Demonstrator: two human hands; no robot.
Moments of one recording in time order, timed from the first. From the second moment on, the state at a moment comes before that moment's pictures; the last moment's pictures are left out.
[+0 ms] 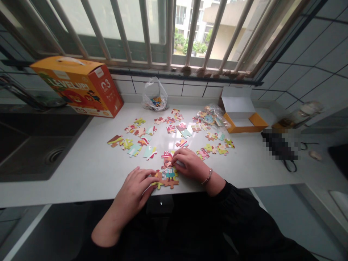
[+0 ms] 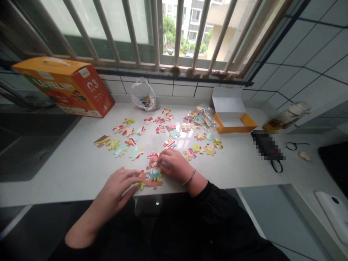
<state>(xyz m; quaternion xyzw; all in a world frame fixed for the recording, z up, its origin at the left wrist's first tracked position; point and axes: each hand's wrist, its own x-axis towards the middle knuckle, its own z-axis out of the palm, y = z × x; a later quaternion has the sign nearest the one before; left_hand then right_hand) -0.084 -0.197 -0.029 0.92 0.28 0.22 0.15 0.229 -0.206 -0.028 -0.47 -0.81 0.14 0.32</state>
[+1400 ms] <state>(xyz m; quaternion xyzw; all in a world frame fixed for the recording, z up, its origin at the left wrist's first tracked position) -0.061 -0.214 -0.029 0.93 0.29 0.19 0.09 0.240 -0.208 -0.035 -0.72 -0.65 0.00 0.26</state>
